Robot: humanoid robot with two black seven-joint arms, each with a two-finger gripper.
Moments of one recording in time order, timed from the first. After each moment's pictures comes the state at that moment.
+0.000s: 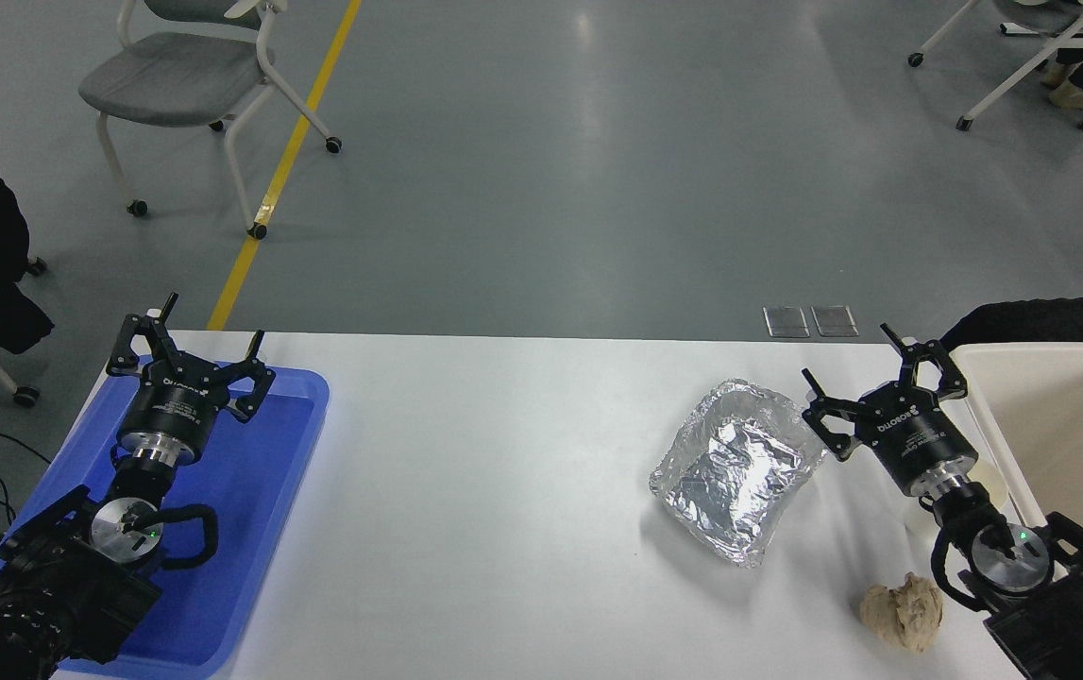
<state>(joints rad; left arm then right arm) -0.64 0.20 -0.88 -0.20 -0.21 -0.79 -0.30 0.48 -0.29 0.77 0.47 0.35 0.73 0.07</state>
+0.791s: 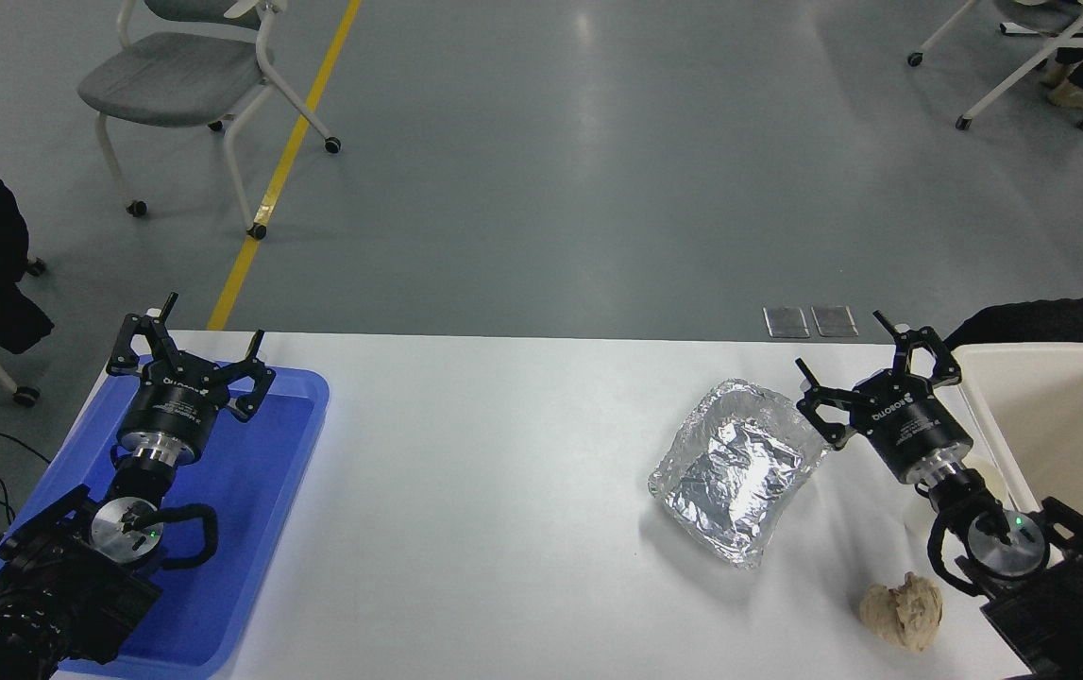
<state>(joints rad) -0.64 0.20 -0.88 -0.20 -0.21 -0.79 -0.31 0.58 -0.33 0.73 0.48 0.19 0.73 0.07</state>
